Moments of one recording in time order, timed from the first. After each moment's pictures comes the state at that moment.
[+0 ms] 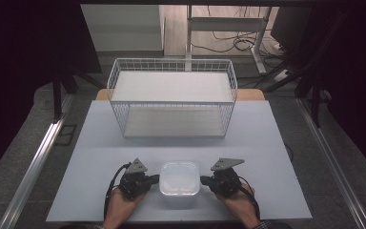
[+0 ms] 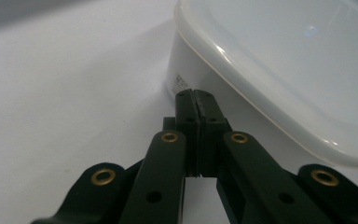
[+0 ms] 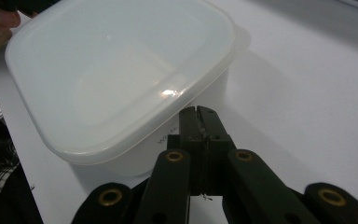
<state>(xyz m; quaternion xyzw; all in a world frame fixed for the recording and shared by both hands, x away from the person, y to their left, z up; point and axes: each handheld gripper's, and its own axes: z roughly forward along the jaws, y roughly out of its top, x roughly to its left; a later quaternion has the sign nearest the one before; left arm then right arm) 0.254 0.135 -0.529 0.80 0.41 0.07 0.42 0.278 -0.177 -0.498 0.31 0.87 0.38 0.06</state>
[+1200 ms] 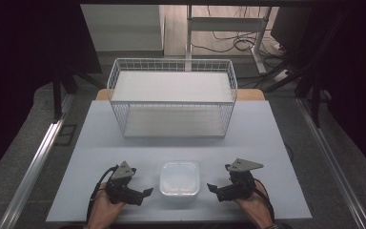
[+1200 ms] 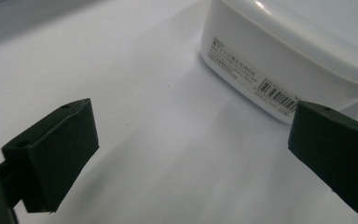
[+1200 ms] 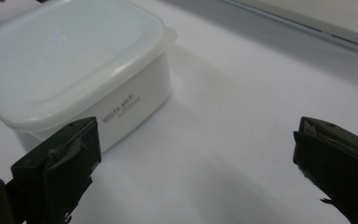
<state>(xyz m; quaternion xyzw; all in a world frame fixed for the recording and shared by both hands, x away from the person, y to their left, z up) 0.243 0.170 -0.533 0.82 0.38 0.10 0.42 0.277 -0.217 -0.499 0.33 0.84 0.42 0.12</state>
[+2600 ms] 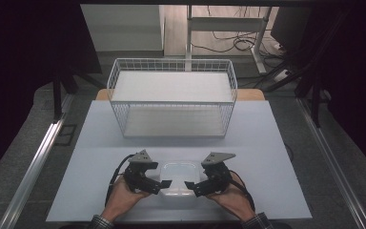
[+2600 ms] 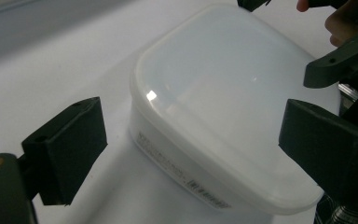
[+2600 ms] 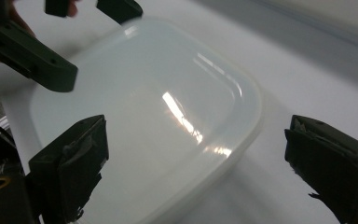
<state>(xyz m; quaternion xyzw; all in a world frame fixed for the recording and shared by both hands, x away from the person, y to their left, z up) 0.277 0.125 -0.510 0.82 0.35 0.00 0.45 0.286 -0.149 -0.486 0.31 0.86 0.40 0.06</state>
